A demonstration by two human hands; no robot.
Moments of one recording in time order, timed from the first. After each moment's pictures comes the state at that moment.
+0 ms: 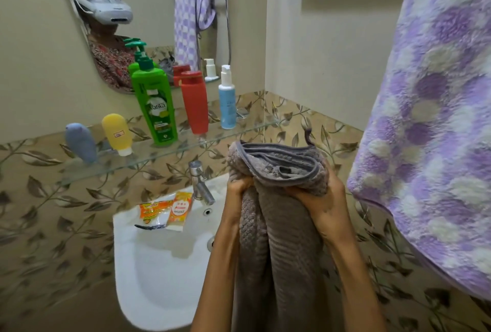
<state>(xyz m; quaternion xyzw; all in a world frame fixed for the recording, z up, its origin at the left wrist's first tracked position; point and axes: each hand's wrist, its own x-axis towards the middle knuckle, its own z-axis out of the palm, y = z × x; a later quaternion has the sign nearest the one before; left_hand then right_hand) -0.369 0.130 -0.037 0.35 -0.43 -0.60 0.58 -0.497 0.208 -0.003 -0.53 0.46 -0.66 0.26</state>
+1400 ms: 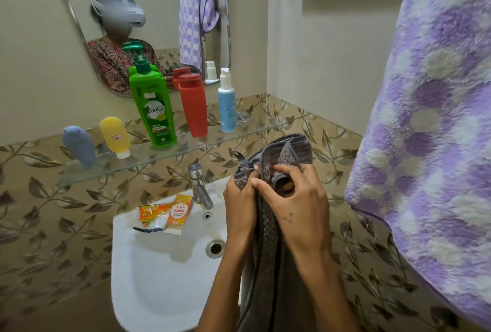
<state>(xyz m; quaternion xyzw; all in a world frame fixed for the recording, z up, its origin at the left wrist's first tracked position) -0.394 0.160 -0.012 0.47 -0.48 -0.45 0.59 -0.470 0.205 0.008 -0.58 0.63 -0.52 0.04</state>
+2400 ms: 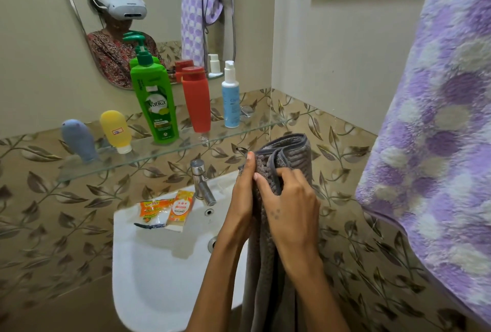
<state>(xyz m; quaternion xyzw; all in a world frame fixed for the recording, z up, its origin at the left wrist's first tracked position) -0.384 0.141 -0.013 0.35 -0.44 -0.62 0.55 -0.449 0.188 -0.004 -0.57 0.66 -0.49 -0.01</state>
